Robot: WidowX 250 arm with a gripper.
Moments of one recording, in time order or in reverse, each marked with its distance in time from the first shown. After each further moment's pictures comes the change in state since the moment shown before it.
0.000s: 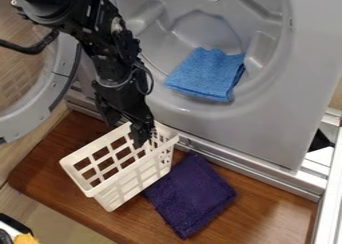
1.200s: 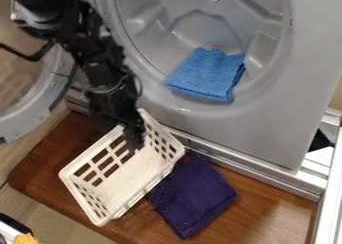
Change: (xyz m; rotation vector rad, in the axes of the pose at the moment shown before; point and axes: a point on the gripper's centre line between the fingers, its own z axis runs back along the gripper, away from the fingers) arm -0.003 0.009 -0.015 -0.048 0.025 0.026
